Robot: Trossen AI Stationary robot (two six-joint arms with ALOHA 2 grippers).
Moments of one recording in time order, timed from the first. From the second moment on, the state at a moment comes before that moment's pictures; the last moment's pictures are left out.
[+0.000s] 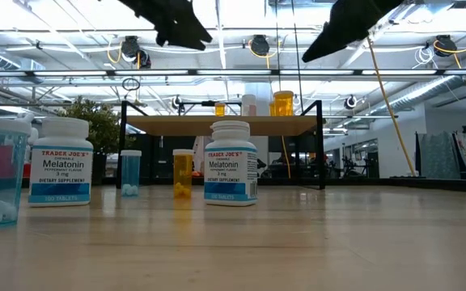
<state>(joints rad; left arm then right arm) 0.32 1.29 1.16 -0.28 -0.08 0.09 0.06 1.10 0.88 -0.41 0.41 -0.08</state>
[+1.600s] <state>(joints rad) -0.33 1.33 0.57 0.19 -0.46 -0.21 0.25 1.16 0.88 -0.33 0.36 0.08</state>
